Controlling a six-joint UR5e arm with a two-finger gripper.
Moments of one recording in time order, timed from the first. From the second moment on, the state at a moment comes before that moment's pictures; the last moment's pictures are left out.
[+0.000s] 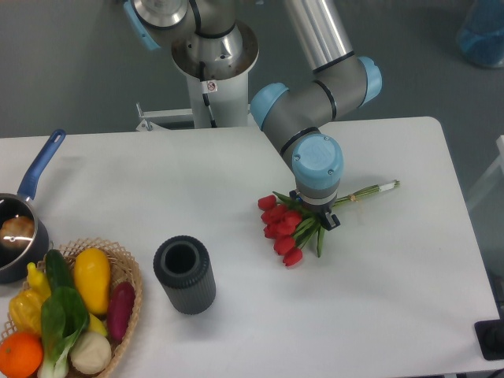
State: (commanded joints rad) arm 2.55 -1.98 -1.76 -1.06 1.79 1.66
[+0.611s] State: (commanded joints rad) arm 2.56 -1.95 -1.73 -1.06 1.78 1.64
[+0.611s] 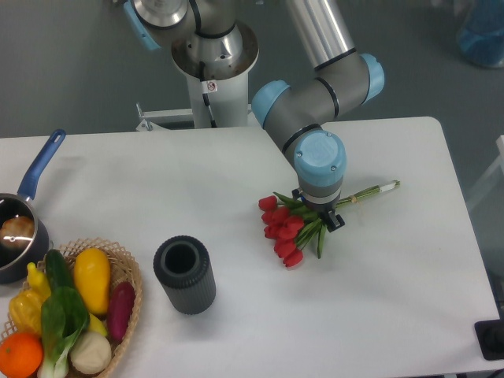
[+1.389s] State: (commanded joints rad) arm 2.57 -1.84 -1.67 -0.99 1.59 1.27
